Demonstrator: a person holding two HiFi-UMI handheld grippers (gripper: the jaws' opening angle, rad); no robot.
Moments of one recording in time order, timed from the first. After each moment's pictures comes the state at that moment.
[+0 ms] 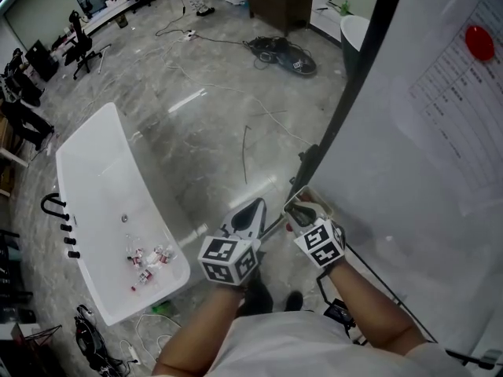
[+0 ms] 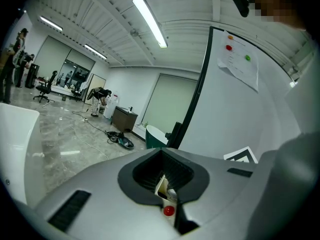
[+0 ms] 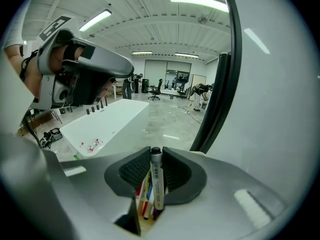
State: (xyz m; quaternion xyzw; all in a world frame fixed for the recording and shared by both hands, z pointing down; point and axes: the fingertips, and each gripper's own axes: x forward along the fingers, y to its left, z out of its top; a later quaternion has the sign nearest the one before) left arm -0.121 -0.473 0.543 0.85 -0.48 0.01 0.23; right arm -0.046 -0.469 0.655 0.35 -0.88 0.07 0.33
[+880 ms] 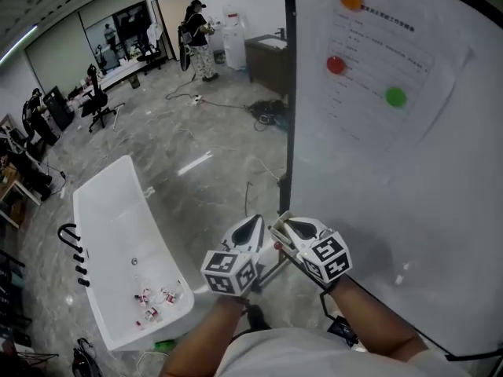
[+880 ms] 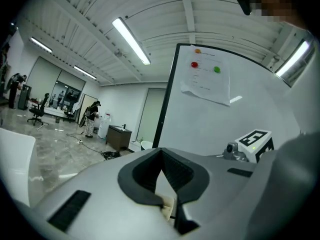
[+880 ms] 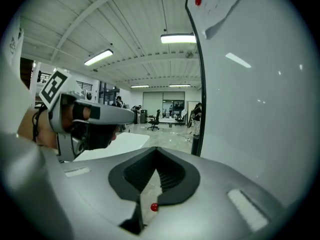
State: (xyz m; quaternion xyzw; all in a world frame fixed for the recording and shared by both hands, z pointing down) left arm -0.070 -0.390 0.418 0.87 -0.48 -0.02 0.13; right arm -0.008 -0.390 0.465 0.37 -0.92 0.04 0.14
